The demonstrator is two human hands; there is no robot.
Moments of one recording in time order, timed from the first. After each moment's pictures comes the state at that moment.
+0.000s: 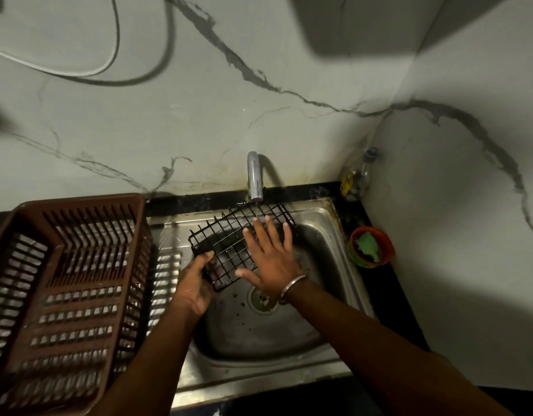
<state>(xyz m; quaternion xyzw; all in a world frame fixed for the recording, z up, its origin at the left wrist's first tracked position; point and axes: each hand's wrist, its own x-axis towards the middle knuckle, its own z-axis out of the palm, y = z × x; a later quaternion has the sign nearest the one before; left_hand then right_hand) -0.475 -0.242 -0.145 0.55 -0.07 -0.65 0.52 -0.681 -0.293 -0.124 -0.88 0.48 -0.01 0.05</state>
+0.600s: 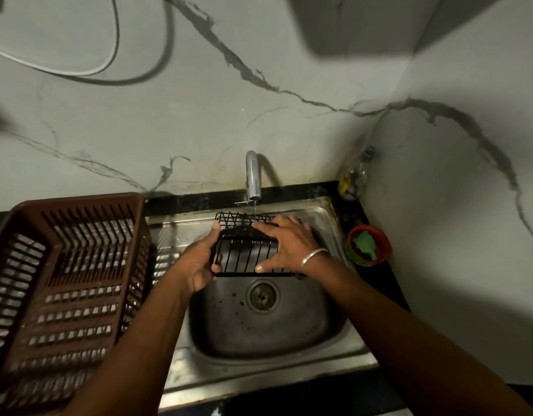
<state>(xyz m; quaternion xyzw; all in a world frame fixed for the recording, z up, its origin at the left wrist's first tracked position) -0.479 -0.279 -0.095 0.56 -0.17 -0.70 0.42 -0.714 -0.322 -0.065 -0.84 0.51 0.02 0.17</state>
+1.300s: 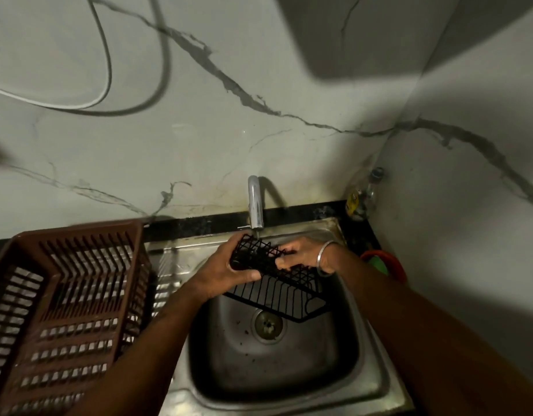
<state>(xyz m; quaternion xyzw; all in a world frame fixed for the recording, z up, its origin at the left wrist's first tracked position) -0.483 -0.318 -0.086 0.56 -0.60 -0.50 0.27 -0.747 -0.402 -0.085 -0.65 0.50 -0.01 0.57</state>
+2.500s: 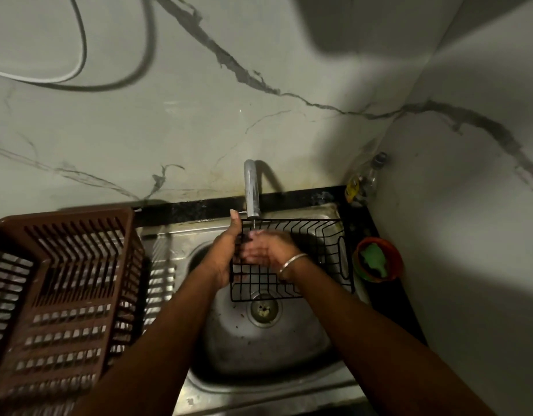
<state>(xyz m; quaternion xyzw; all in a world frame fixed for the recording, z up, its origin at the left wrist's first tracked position) -0.538 -0.334 -0.064 0.64 -0.22 -0.65 0.35 -0.666 -0.371 -0.110 -0.28 0.54 -0.29 0.74</state>
